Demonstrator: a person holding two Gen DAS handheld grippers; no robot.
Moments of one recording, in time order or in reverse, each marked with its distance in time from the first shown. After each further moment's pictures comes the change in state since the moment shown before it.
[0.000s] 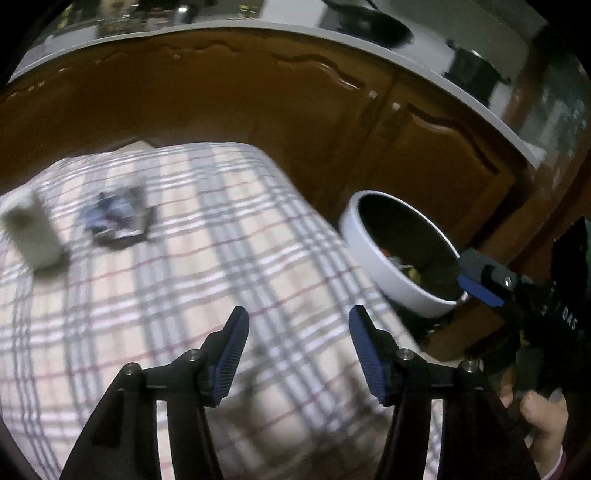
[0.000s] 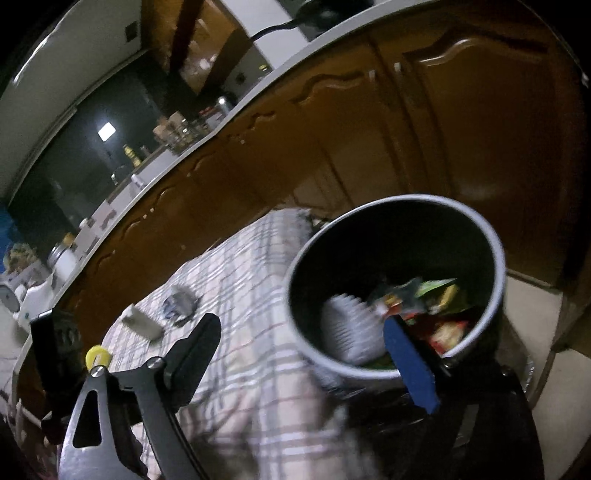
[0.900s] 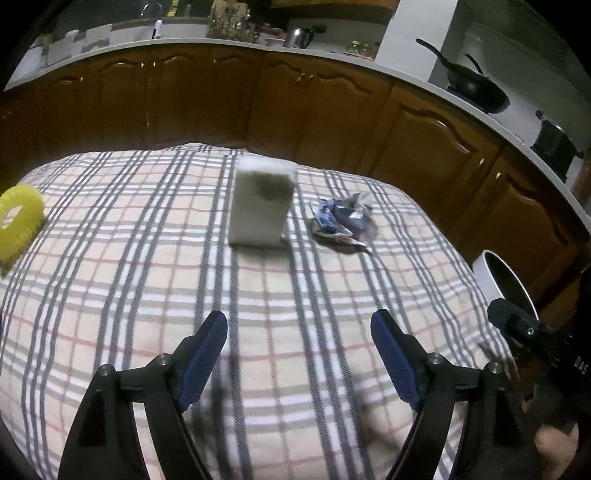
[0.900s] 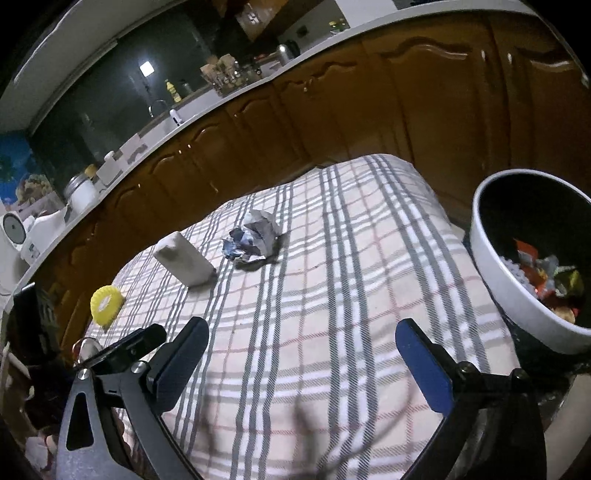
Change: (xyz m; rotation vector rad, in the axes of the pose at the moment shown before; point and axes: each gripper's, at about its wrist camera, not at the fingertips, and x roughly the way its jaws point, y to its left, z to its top) left arm -0.085 0.115 -0.031 -0.192 -0.124 0.236; right arm 0.078 0.129 -0.047 -0.185 0.135 0.061
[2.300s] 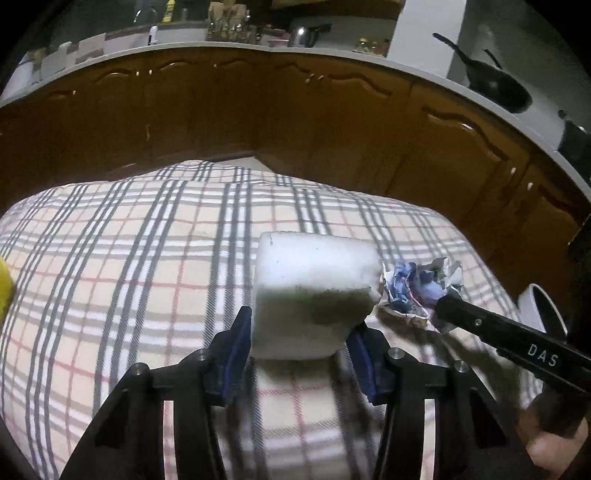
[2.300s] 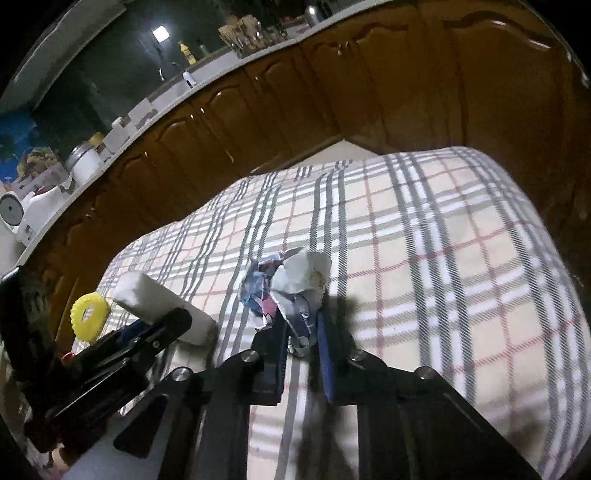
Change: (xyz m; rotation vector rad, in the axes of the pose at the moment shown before) left arm 0.112 0.012 0.066 0.041 -0.014 0.030; right arm 0.112 0.025 0.057 -0.066 0.132 0.068
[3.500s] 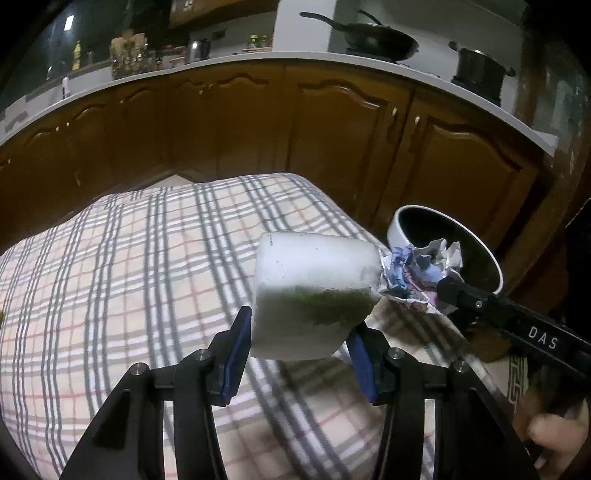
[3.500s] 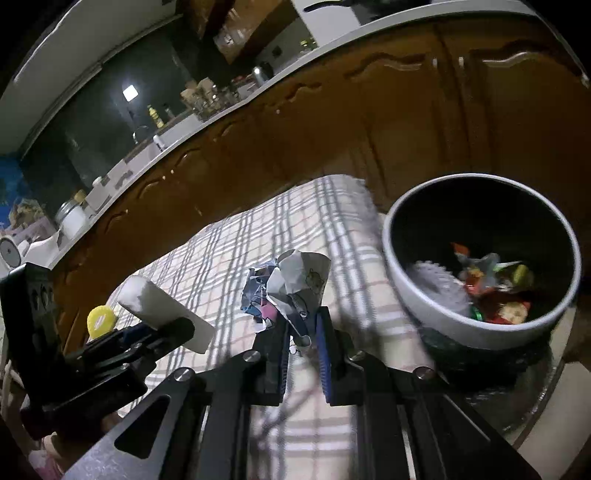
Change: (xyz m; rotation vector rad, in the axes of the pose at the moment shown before) left arm -0.090 -0.134 -0.059 0.280 0.025 -0.161; right arm -0.165 -0.072 -0.084 0.139 -0.204 -0.113
